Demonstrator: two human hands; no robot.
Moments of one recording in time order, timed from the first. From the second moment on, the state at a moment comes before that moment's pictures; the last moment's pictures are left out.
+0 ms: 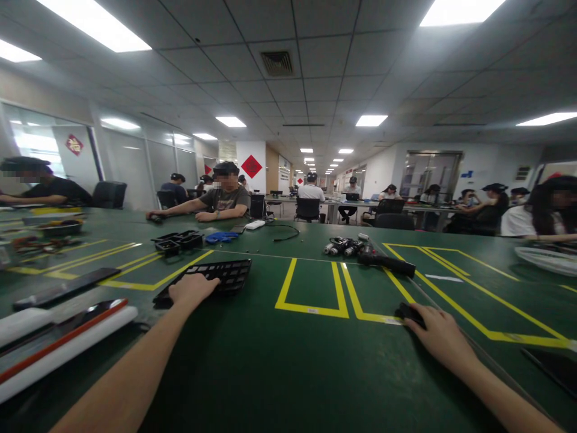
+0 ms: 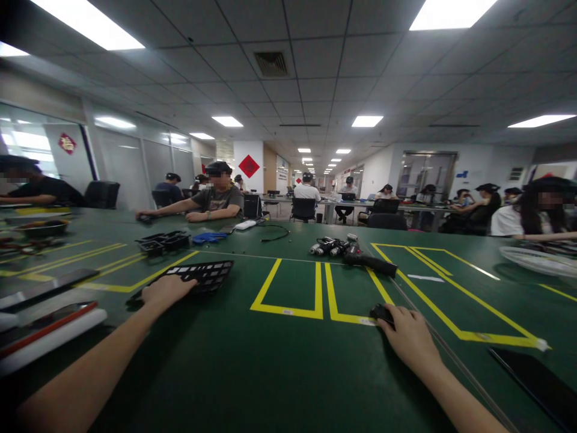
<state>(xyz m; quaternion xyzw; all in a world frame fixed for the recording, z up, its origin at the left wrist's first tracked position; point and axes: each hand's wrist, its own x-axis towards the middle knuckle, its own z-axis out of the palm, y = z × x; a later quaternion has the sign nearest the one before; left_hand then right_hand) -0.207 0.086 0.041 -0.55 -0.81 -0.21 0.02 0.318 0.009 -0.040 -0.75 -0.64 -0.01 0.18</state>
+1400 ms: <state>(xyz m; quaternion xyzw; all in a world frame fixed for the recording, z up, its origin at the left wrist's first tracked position) -0.184 0.114 0.059 -0.38 -0.66 -0.56 -0.33 0.312 0.012 -0.038 -0.75 -0.62 -0.04 0.21</state>
